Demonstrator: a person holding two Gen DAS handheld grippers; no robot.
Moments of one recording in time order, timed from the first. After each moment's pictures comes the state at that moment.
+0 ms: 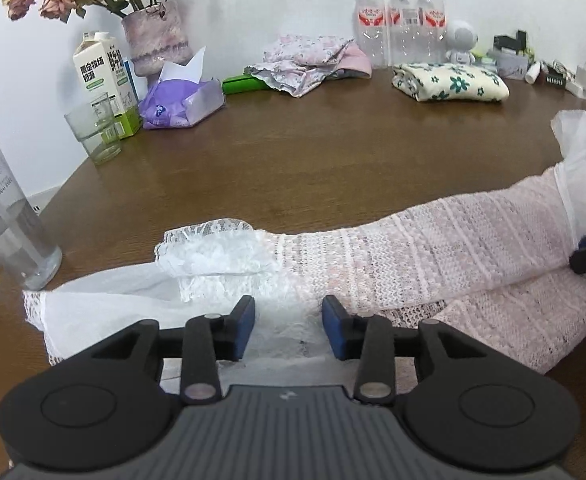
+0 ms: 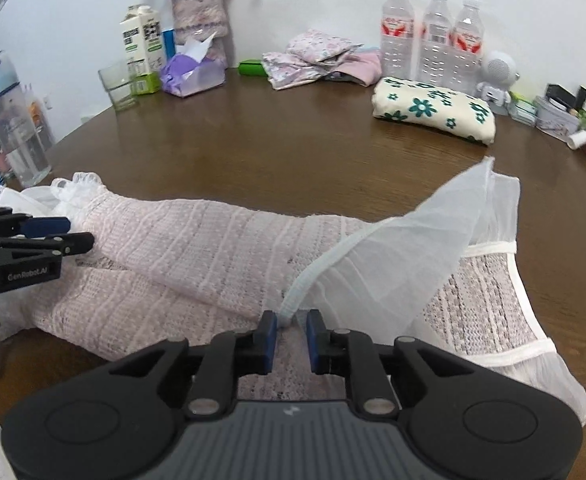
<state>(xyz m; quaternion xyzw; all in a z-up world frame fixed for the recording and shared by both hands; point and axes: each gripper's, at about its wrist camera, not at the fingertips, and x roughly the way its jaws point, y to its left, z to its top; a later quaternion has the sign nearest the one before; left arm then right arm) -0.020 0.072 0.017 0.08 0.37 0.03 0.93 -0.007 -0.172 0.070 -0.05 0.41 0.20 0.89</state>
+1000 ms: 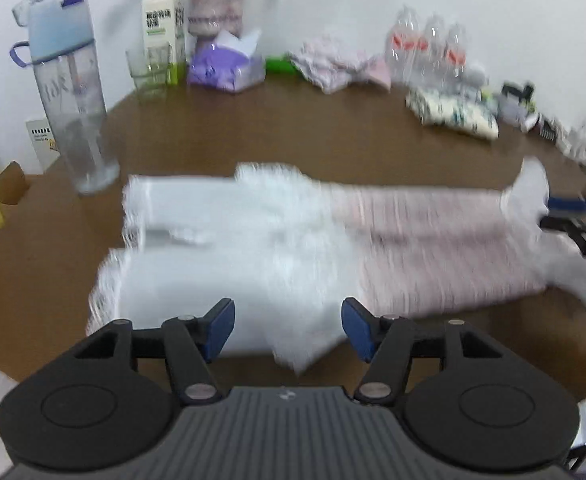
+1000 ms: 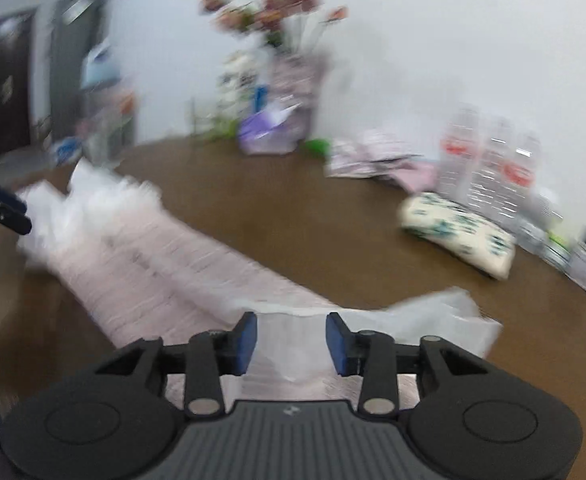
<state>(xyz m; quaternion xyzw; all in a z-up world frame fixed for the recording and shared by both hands) -0.107 0.110 0.063 -0.04 0.40 0.04 0.91 -0.007 -0.209 0.084 -0.18 0.26 0.33 0.89</state>
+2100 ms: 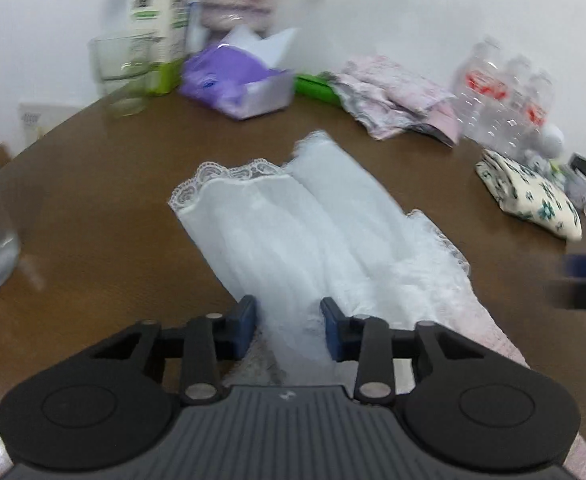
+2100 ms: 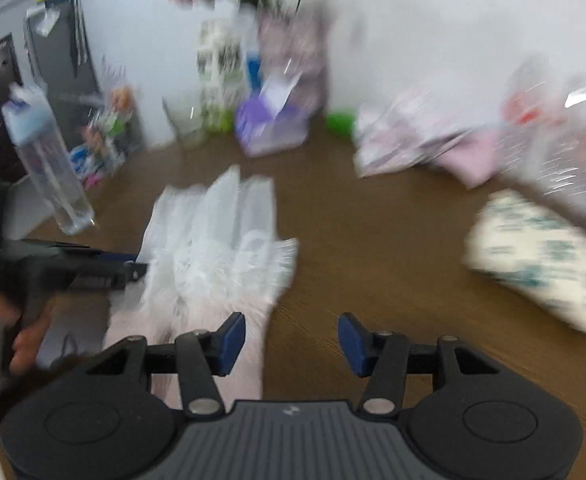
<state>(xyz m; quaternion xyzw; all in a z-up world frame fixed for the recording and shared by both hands) 0.091 0.132 0.019 -0.10 0.36 0.08 0.92 0.170 -0.088 0.104 -0.10 0.39 0.37 0.84</state>
